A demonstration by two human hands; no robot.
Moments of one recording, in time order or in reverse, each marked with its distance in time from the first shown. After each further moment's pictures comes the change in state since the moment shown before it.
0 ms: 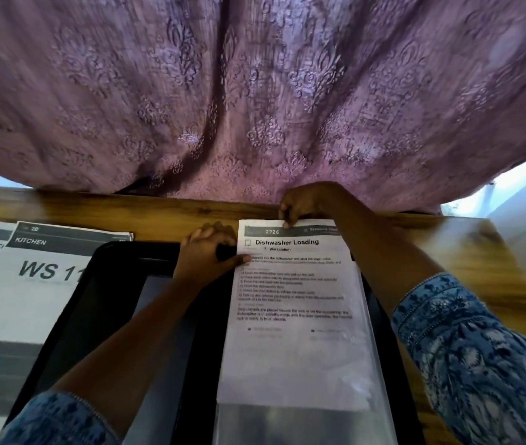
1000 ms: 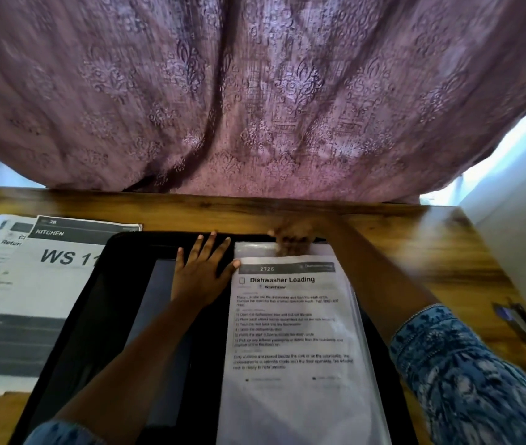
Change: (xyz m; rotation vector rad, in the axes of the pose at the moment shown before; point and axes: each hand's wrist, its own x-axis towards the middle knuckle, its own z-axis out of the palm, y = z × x) left_hand -0.068 0.009 0.001 0.249 -0.185 -0.100; right_hand -0.059 -0.007 0.074 0.386 -0.007 0.056
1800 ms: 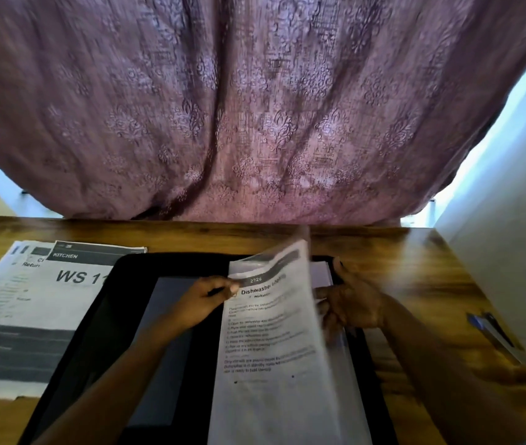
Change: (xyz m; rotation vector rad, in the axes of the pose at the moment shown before) left_hand -0.042 0.020 -0.052 -0.878 -0.187 0.172; right_hand -0.117 0.107 0.066 0.926 -0.298 -0.240
